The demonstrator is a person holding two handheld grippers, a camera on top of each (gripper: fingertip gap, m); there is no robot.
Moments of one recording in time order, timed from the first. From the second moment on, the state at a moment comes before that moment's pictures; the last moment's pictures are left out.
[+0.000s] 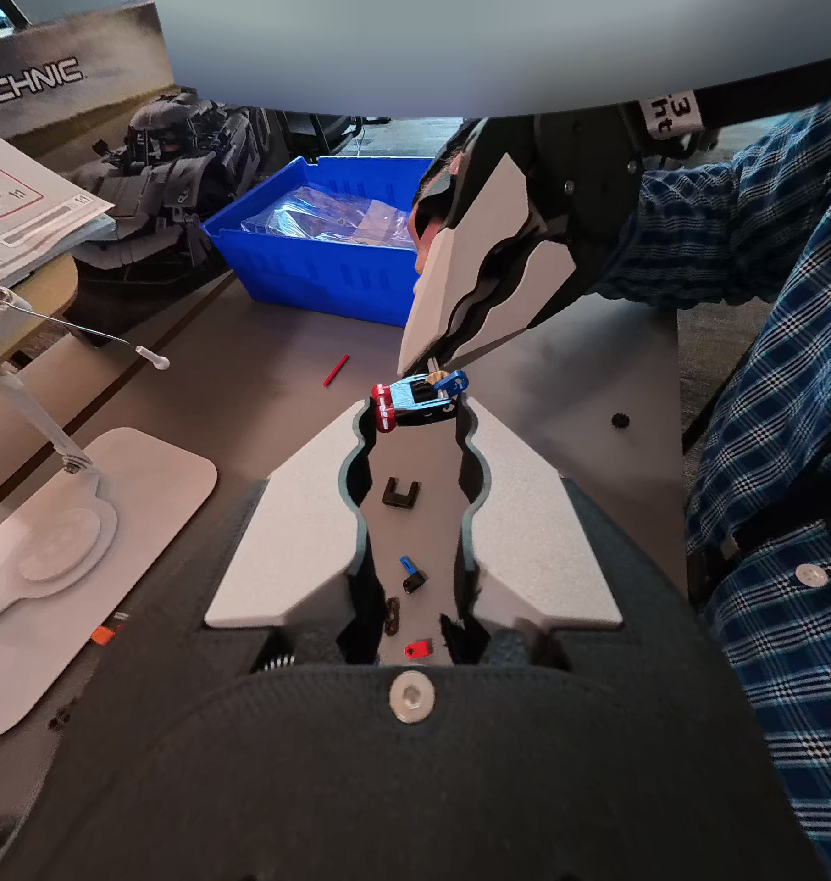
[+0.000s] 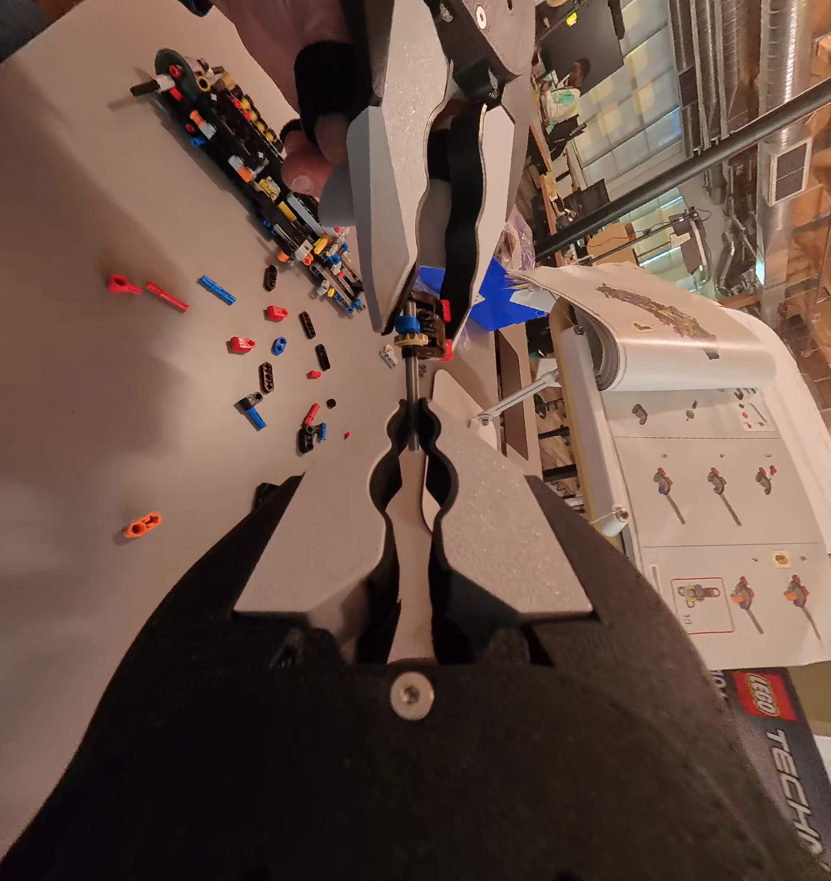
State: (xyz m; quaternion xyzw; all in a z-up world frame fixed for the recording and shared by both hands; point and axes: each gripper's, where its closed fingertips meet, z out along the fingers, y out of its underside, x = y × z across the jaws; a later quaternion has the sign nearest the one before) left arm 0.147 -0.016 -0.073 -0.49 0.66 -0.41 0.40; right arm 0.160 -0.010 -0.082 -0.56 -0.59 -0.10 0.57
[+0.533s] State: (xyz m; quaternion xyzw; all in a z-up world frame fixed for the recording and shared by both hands) left arm 0.152 -0.015 -0.073 -0.51 0.60 -0.50 0.34; right arm 0.167 -0.010 -0.077 -0.55 -0.58 -0.13 0.59
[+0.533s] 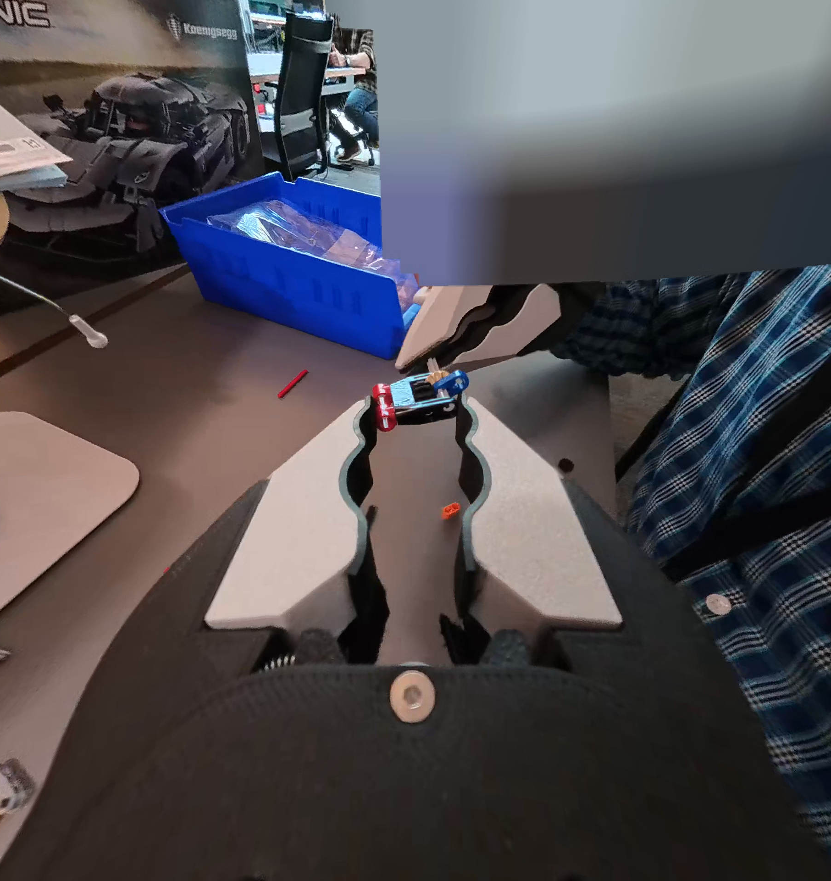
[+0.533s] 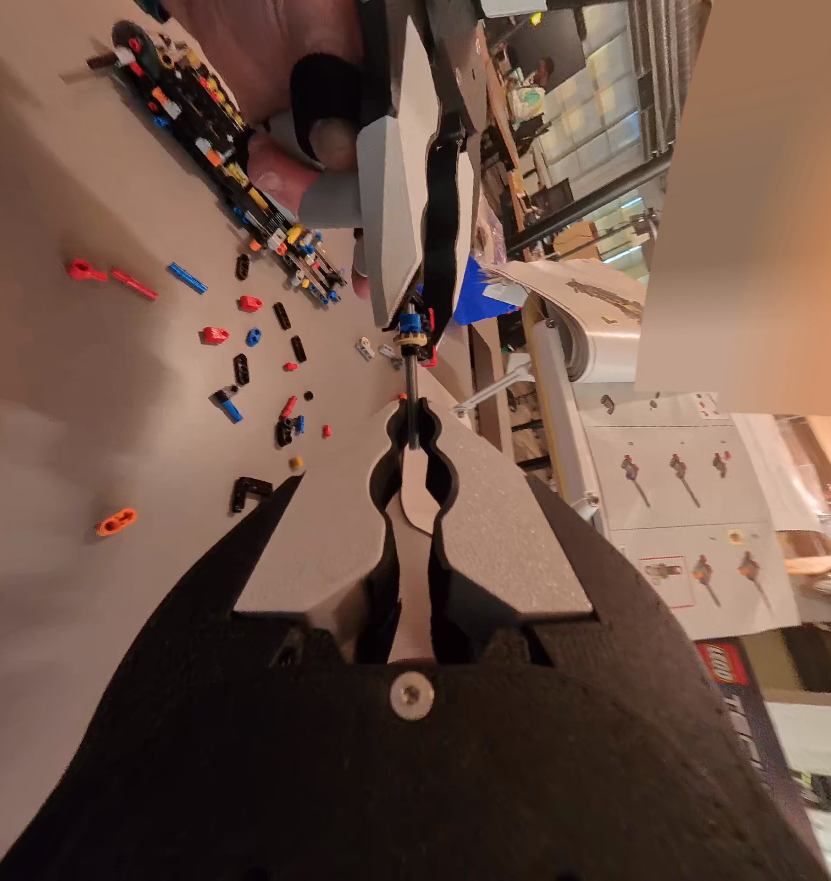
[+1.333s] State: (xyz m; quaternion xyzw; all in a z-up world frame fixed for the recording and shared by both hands) left arm 0.151 -0.024 -0.074 -0.50 0.64 -0.46 0.37; right arm 0.167 -0.022 -0.080 -0.60 -0.56 -0.07 0.58
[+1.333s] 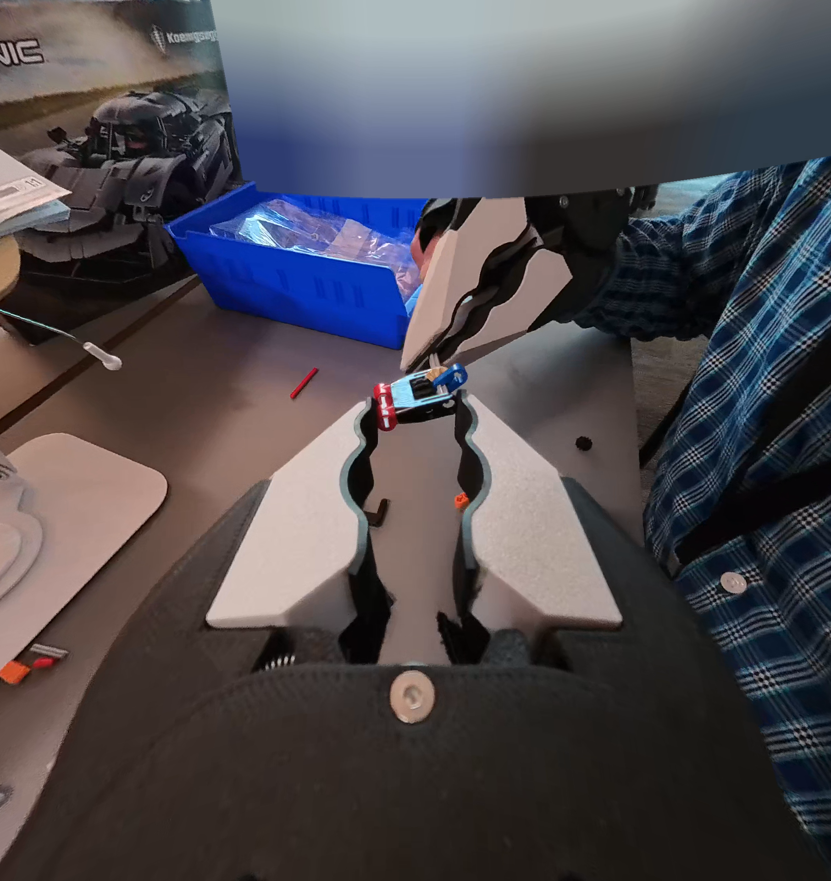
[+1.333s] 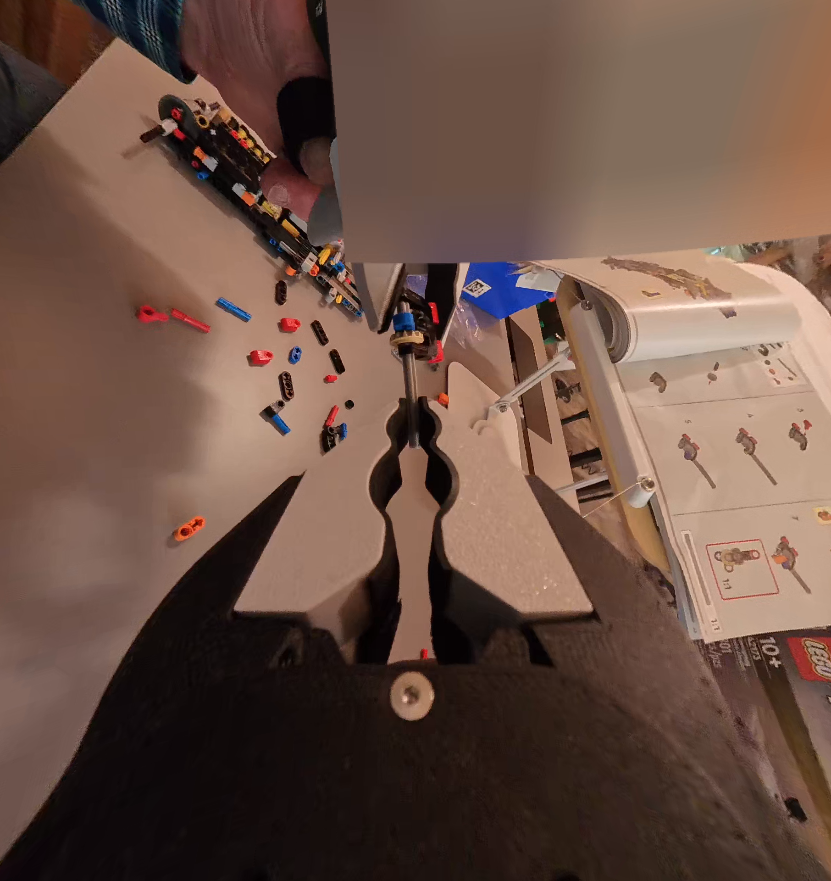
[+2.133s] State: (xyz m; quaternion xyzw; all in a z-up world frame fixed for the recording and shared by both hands) left arm 0.152 -0.017 -0.088 -0.51 0.64 -0.39 0.42; right arm 0.166 -0.020 -0.102 -0.67 -0.50 0.04 0.54
